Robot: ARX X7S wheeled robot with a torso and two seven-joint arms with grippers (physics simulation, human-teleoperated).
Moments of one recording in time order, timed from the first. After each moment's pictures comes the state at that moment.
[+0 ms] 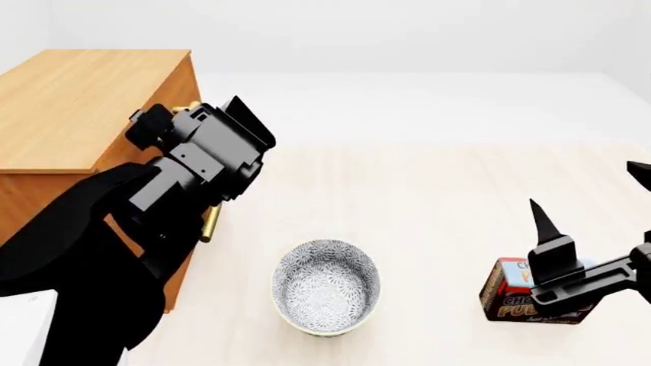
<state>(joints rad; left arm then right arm) -1.55 0.00 1.34 -1.10 -0.81 -1.19 -0.52 1.61 1.52 -1.08 -0.90 1.80 0.76 0.84</state>
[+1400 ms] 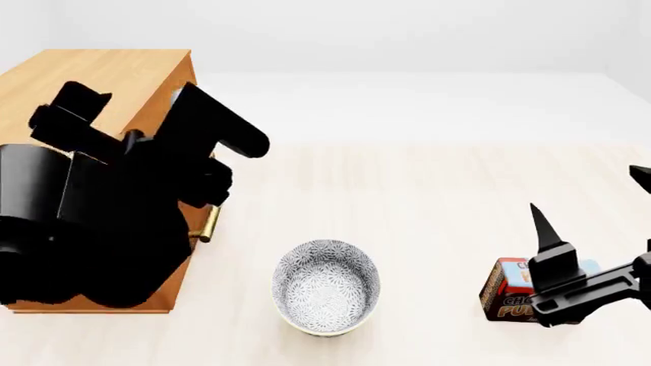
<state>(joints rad) -1.59 -0.70 1.28 0.32 -1.66 -1.11 -1.50 1.59 1.54 -1.05 -0.94 1.83 0.76 0.86</state>
